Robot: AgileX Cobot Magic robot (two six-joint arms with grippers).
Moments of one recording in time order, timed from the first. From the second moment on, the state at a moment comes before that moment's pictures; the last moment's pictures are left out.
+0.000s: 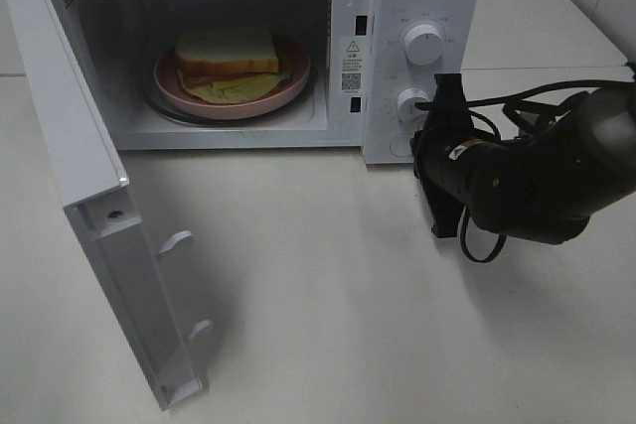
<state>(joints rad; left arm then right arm) -0.05 0.00 -0.52 -0.10 1.09 0.07 0.52 1.99 -0.75 0.58 -0.77 1.31</state>
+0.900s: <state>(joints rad) -0.05 0.00 -0.52 -0.10 1.09 0.07 0.52 1.57 -0.65 0.34 0.04 0.64</state>
